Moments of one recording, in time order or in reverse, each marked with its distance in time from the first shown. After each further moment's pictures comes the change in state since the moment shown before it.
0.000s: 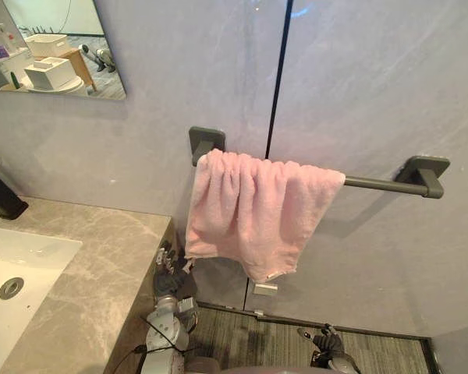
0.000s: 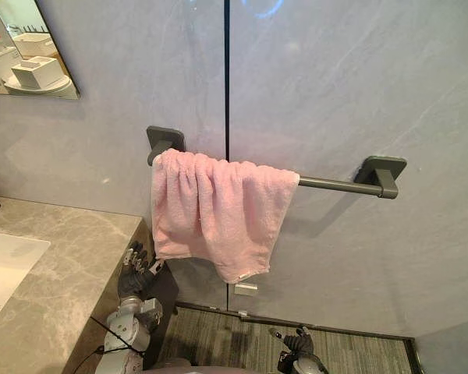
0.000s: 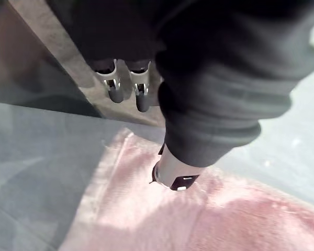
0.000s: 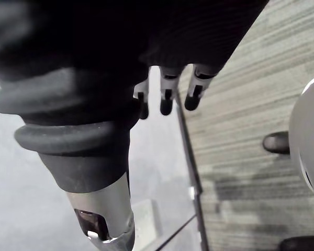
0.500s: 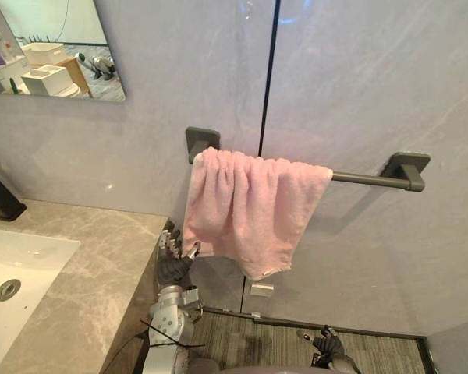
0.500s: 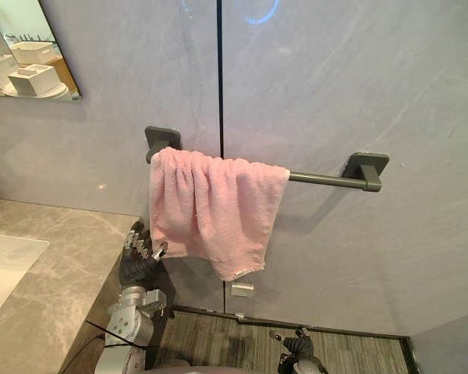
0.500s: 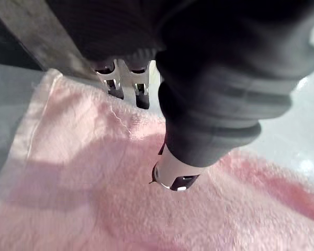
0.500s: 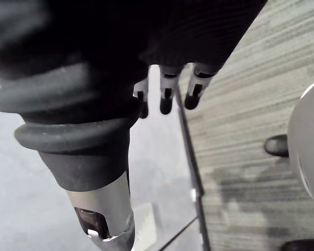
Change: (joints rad) left arm -0.001 0.007 -0.095 -0.097 0.019 -0.036 0.006; right arm 0.015 -0.021 0.023 -0.001 -0.001 -0.002 0.005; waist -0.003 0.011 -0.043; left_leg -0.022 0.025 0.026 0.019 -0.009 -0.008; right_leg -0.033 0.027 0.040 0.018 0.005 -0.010
